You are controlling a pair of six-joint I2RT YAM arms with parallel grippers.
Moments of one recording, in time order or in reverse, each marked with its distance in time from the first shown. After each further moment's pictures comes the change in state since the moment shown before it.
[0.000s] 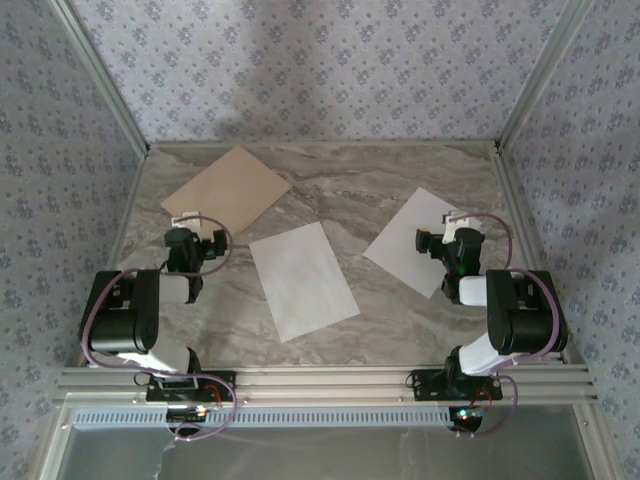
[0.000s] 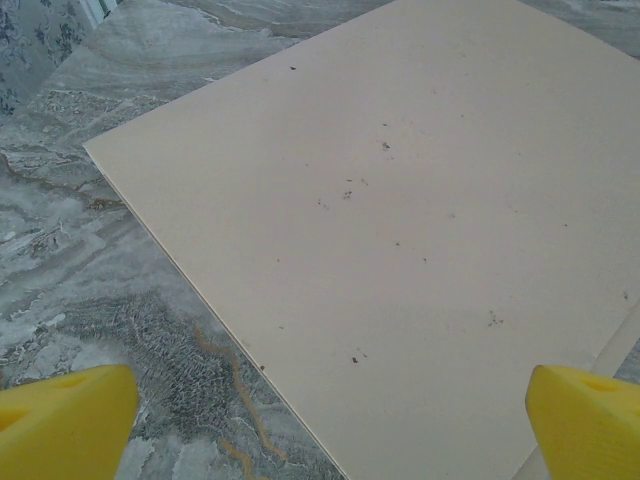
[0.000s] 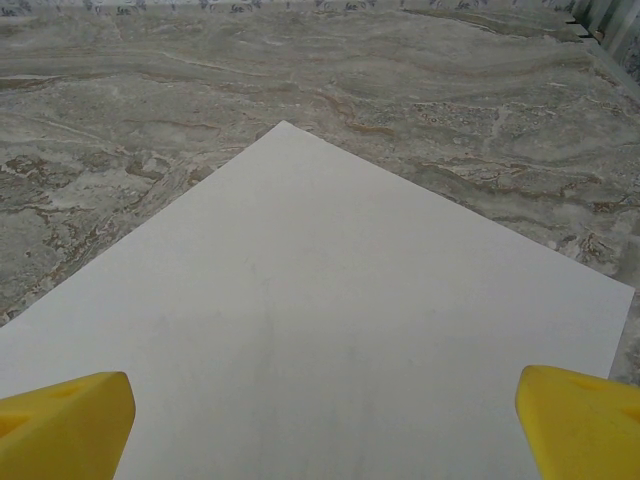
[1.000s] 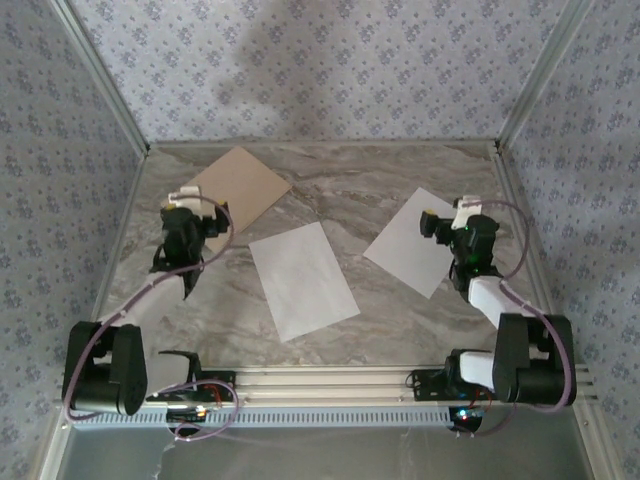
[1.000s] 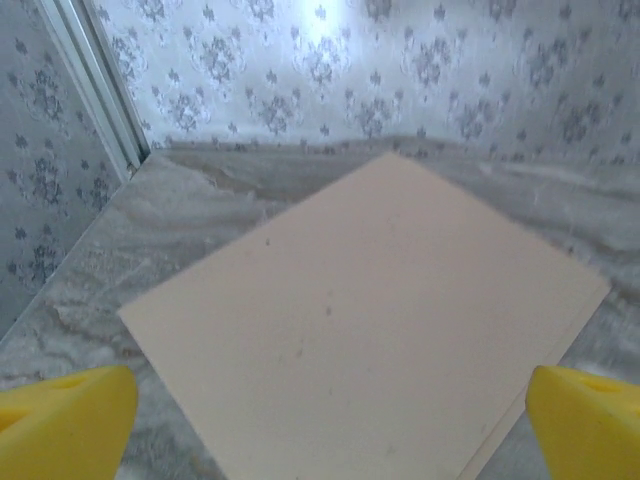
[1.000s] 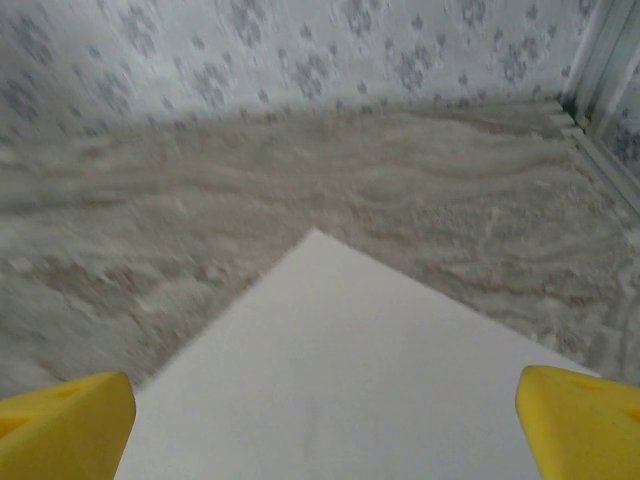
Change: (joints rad) left arm -0.126 -0.317 0.216 -0.395 -0.109 -0.039; right arm -0.017 -0.293 0.115 -0.296 -0.085 0.100
